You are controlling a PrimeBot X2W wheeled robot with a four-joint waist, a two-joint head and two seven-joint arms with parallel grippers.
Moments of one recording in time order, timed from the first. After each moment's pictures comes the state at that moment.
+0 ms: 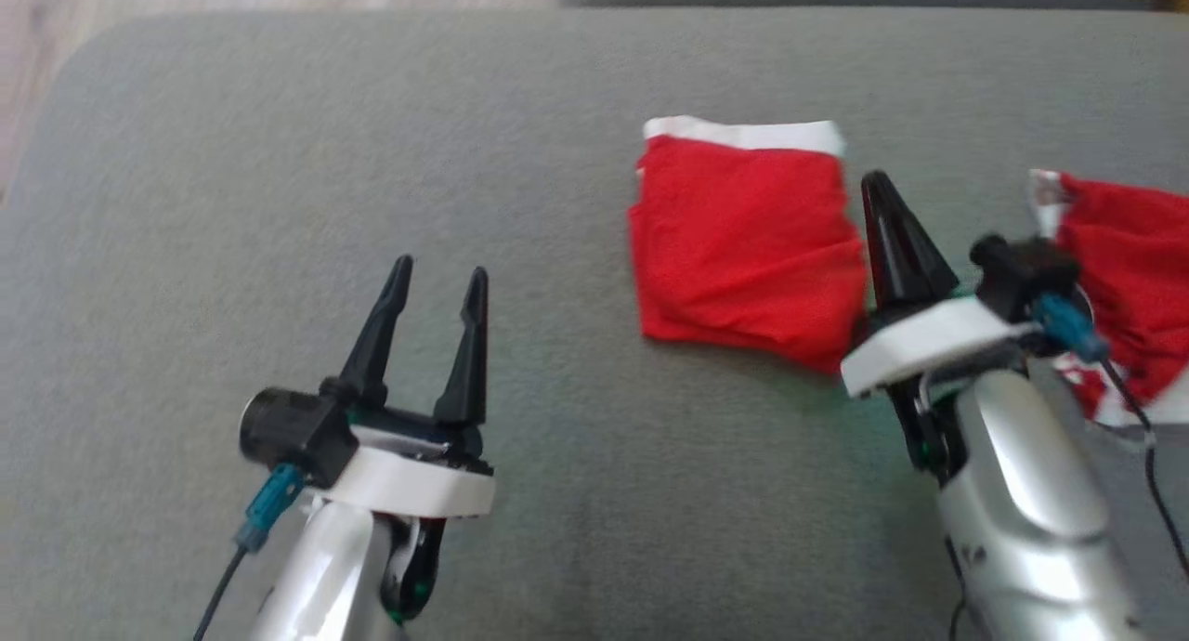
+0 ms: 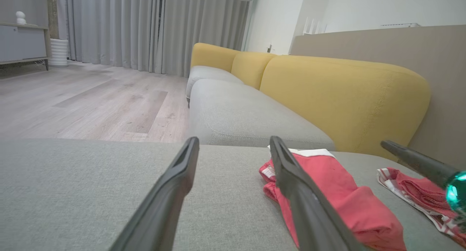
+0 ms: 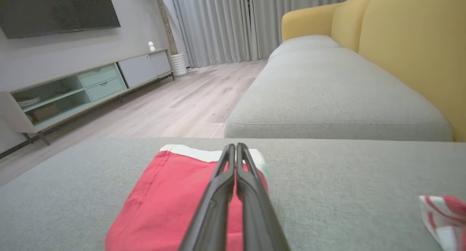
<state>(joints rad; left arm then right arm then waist) -0.23 0.04 -0.29 0.22 -0.28 -0.12 -0.26 -0.42 -0.06 0.15 0.48 0.19 0.13 -0.20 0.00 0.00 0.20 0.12</state>
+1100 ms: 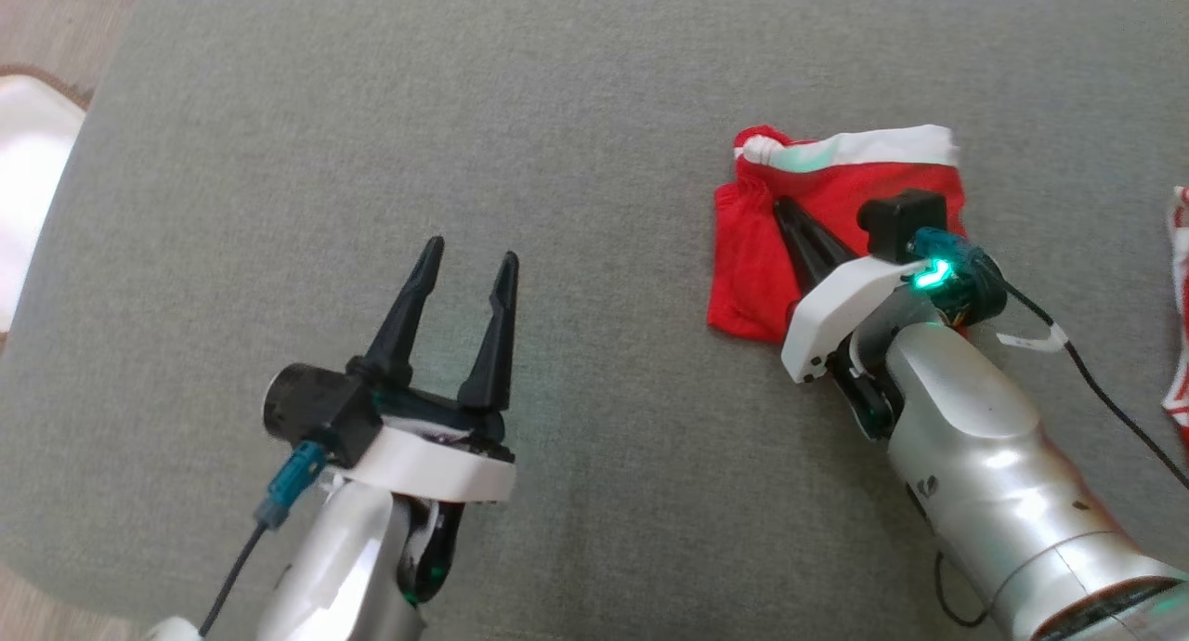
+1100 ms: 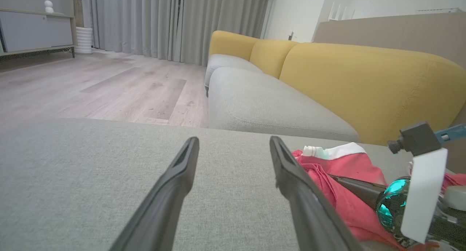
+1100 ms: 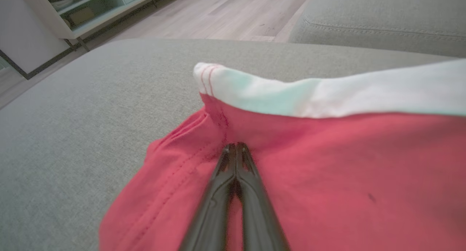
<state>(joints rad) -0.28 0.04 -0.35 0.25 -0.30 -0.12 -0.26 -0.73 -0.07 0.48 1.01 0.36 0.13 -0.16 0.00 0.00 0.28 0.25</state>
